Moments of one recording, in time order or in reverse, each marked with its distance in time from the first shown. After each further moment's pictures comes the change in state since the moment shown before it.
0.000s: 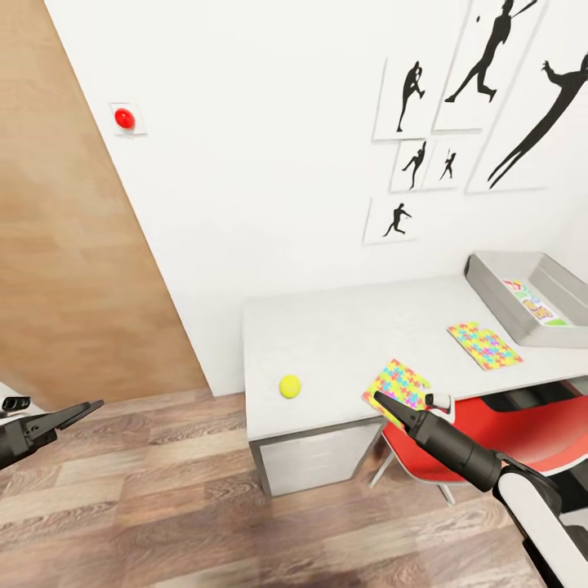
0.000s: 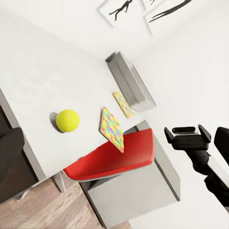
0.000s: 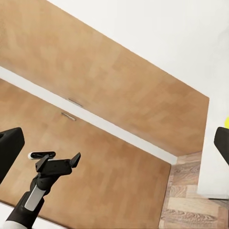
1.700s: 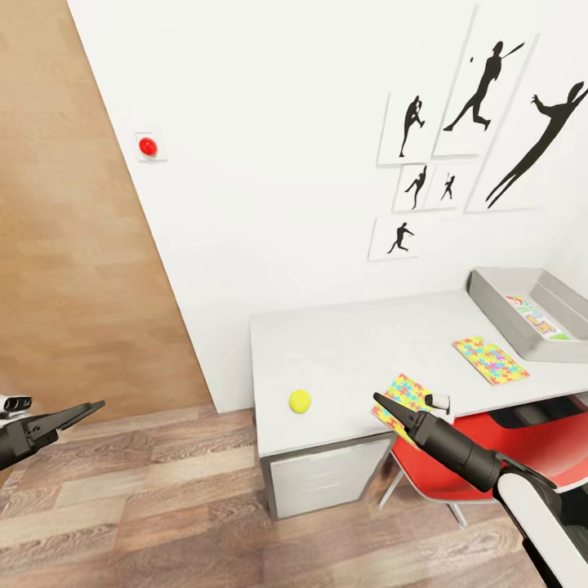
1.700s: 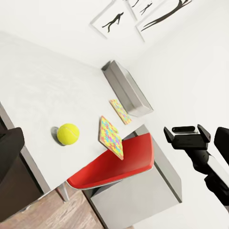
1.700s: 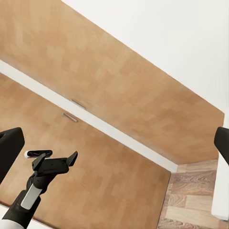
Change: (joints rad) left arm 0.000 -0.002 -0.004 0.001 -0.002 -0.004 0.000; right arm 0.000 0.001 -0.001 0.003 0.017 -0.001 0.000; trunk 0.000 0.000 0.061
